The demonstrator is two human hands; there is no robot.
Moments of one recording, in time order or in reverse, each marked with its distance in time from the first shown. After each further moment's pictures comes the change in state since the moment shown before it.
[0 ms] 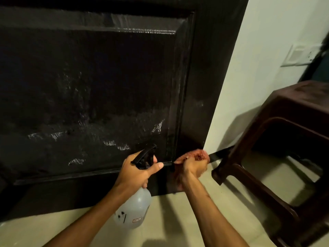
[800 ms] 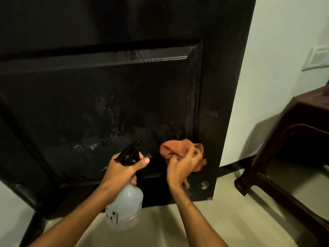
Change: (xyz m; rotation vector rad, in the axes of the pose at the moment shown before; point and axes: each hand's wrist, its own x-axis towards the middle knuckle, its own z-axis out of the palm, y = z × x) left_hand -0.026 0.042 -0.077 -0.044 0.139 -0.041; right_hand -0.091 -0.009 0.028 -0.136 -0.248 -0.555
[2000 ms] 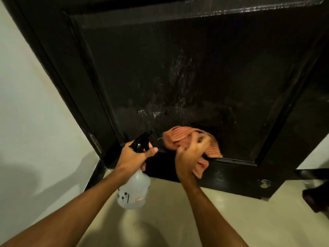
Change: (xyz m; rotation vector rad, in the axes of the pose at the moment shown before) left_hand -0.012 -0.082 -0.129 0.104 0.327 -0.120; right_hand -0.113 -0.005 0.106 0.046 -0.314 -0.308
